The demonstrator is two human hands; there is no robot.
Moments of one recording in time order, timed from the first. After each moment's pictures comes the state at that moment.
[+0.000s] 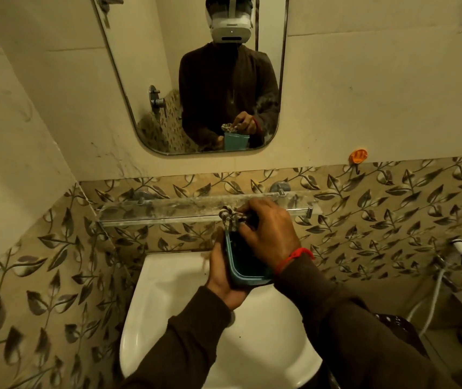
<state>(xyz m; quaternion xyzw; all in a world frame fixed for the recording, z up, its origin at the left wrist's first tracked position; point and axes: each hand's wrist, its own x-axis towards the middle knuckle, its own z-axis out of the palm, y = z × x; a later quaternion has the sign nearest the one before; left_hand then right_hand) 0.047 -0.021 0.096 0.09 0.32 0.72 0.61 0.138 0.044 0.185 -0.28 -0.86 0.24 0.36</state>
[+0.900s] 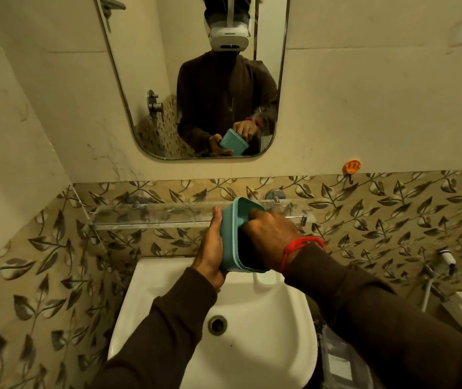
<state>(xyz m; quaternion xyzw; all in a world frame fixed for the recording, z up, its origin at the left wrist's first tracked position) 0.023 -0.003 0.139 0.19 0.47 0.68 0.52 0.144 0.050 0.214 -0.22 -0.97 -0.08 0.05</state>
